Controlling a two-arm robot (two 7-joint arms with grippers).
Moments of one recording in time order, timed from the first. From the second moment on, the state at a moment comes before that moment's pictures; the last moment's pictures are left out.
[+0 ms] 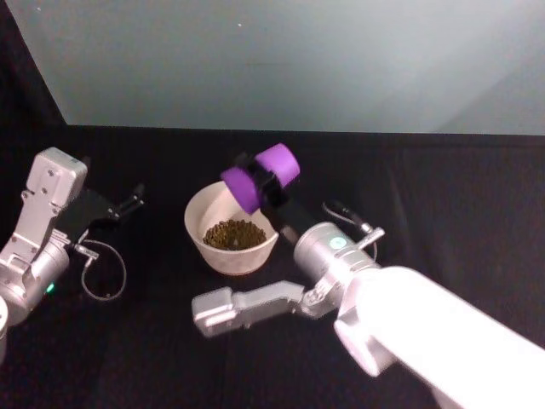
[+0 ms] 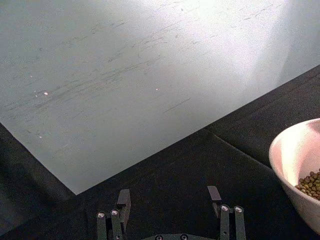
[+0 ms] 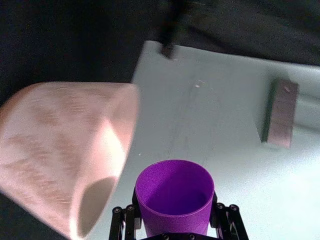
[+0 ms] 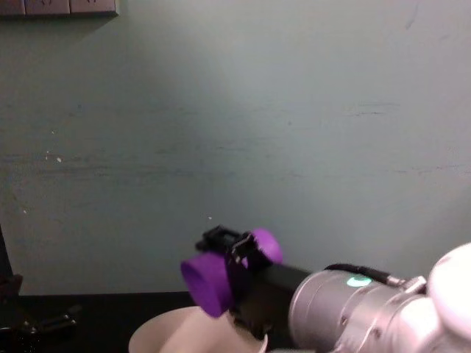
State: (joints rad) left arm -0.20 0.60 0.45 -1.41 -0.25 -0.12 0.03; right arm 0.44 0.32 -0.88 -1.50 -1.35 0.22 0.15
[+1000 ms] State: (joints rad) left arm -0.20 0.60 0.45 -1.41 -0.25 -0.12 0.03; right arm 0.31 0.24 -0.36 -1.57 -0.36 0.01 0.26
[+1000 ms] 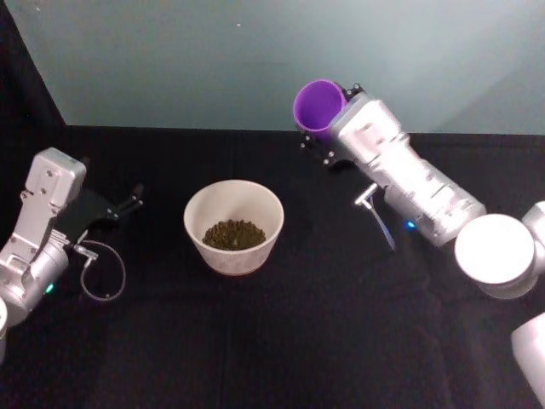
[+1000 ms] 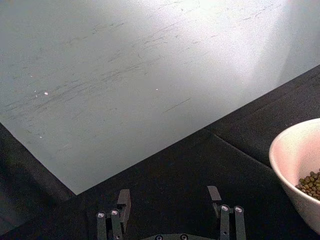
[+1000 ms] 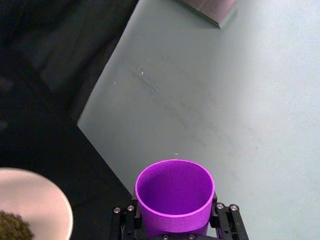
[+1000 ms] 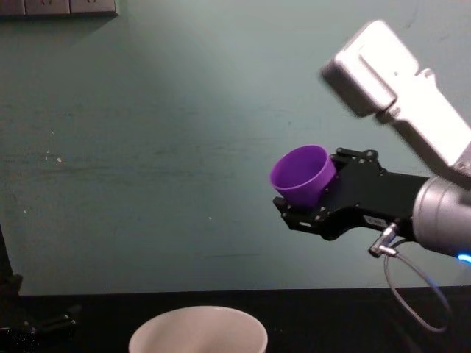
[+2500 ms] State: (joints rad) left arm -0.20 0.60 0.45 -1.41 -0.25 -0.12 0.03; right arm 0.29 0.22 -0.29 -1.31 0.17 -0.13 0.44
